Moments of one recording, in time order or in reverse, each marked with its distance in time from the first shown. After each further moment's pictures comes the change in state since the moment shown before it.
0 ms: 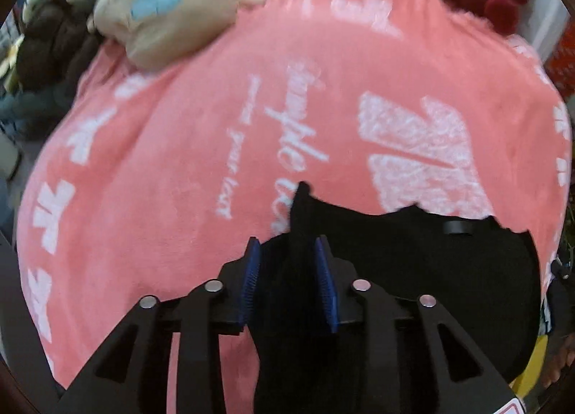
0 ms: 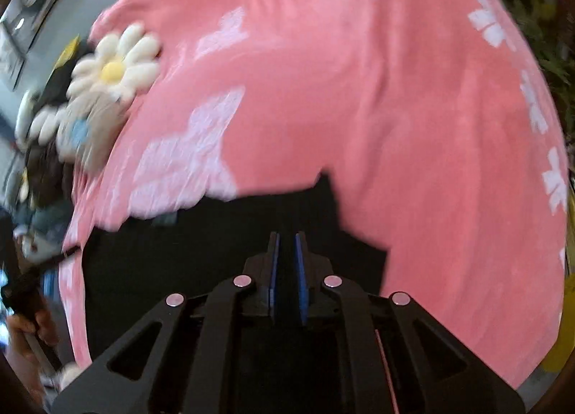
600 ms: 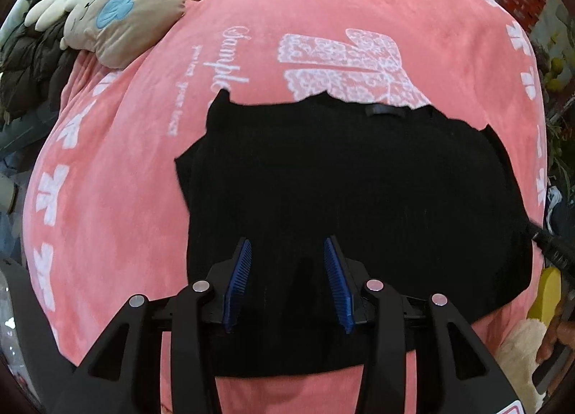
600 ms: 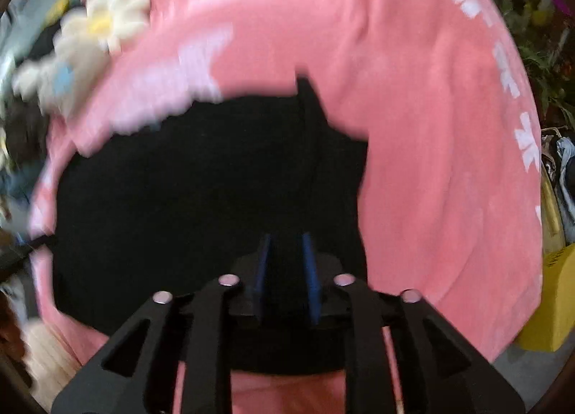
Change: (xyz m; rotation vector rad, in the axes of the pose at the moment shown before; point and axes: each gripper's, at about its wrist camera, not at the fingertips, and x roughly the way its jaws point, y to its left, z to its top) left arm -0.034 -0.061 -0.083 0.158 0.114 -0.002; right arm -0.002 -0.007 -0.077 -0.048 0.113 -0.165
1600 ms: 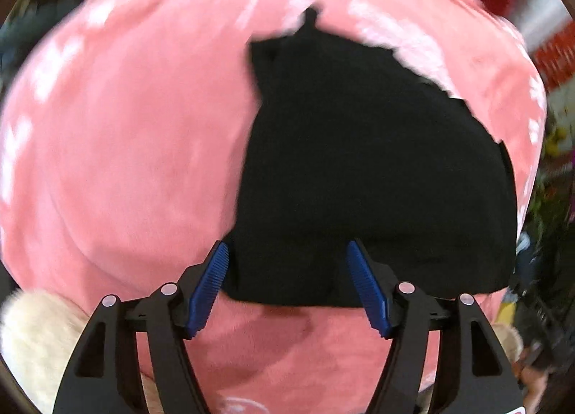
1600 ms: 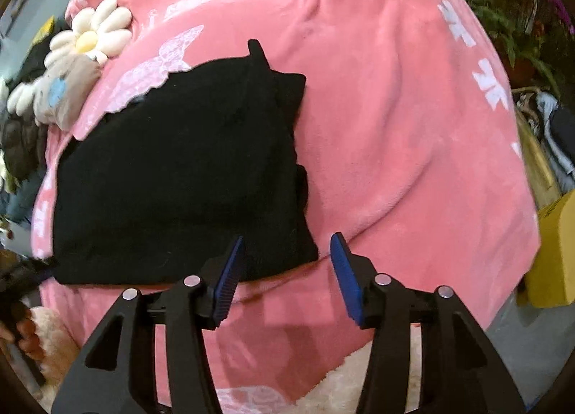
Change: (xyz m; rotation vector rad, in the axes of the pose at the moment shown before) left arm 0.026 0.078 -0.075 -0.323 0.118 -0.179; right arm -0.046 -0.039 -0.071 0.140 -0.074 0.041
